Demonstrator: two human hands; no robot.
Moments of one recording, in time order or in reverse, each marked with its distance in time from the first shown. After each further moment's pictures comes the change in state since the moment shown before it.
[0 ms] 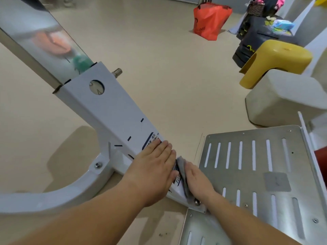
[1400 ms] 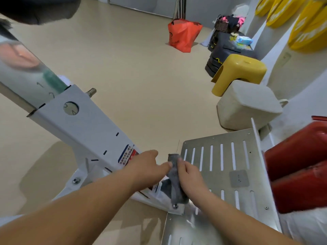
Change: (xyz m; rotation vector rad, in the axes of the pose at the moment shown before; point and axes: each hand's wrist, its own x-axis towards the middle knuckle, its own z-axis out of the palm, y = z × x) left_hand 0.029 0.016 -0.063 -0.927 -0.210 -0.331; right_hand -0.041 -0.049 -0.068 0.222 0.187 0.116
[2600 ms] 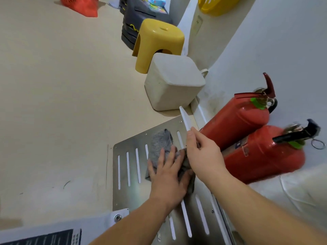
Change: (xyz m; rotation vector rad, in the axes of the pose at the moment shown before) left_hand 0.168 0.133 0.222 0.029 -0.032 0.625; right_hand 0.029 0.002 -0.203 -0.111 0.594 0.277
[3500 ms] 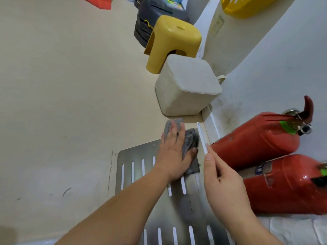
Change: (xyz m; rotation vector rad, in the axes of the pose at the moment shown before) left_hand 0.129 -0.038 -0.025 0.046 0.090 0.060; right_hand 0.008 0.002 0.002 0.009 -0.004 0.045
